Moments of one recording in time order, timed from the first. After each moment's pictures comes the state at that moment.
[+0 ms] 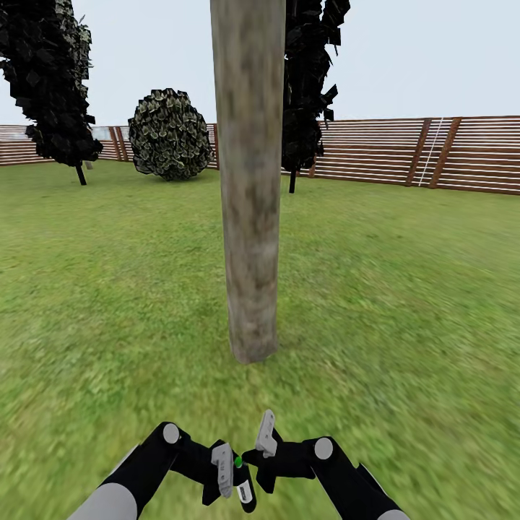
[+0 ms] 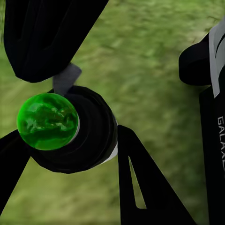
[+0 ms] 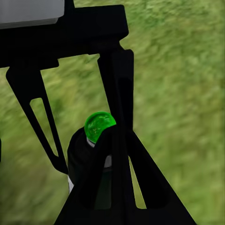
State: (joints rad) left arm -0.55 -0.05 -0.06 -0.58 -0.76 -0.17 -1.17; right arm -0.46 0.11 0.30 -0.70 0.42 -0.12 0.82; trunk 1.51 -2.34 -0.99
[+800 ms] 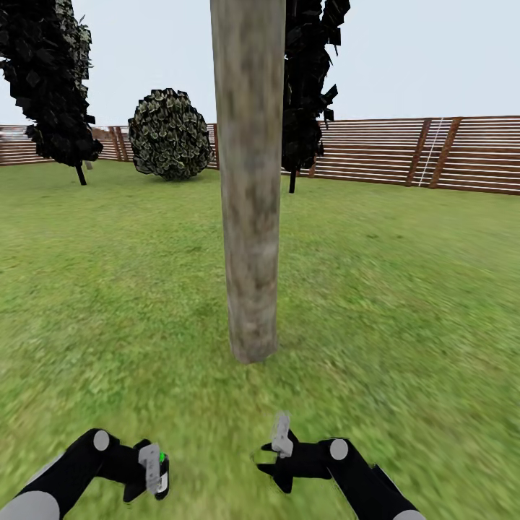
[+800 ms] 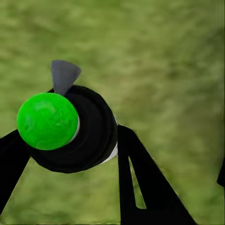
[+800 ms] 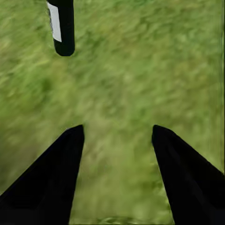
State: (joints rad) left arm -0.53 0.24 -0.04 -0.56 -0.80 -0.14 -1.01; right arm -0.46 0.04 0.29 -0.69 0.42 -0.13 0.82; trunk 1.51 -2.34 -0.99
